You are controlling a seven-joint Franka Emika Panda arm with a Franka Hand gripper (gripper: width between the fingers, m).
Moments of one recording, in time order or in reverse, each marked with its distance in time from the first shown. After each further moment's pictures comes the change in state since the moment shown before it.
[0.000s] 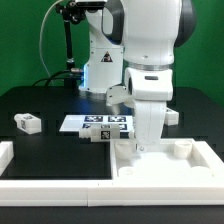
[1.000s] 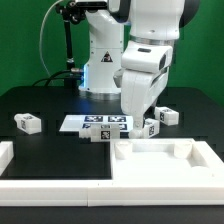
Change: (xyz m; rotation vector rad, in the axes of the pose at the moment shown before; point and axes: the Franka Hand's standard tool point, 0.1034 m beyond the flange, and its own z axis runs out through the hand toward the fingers) arm 0.010 -0.032 -0.035 -0.007 -0.010 0.382
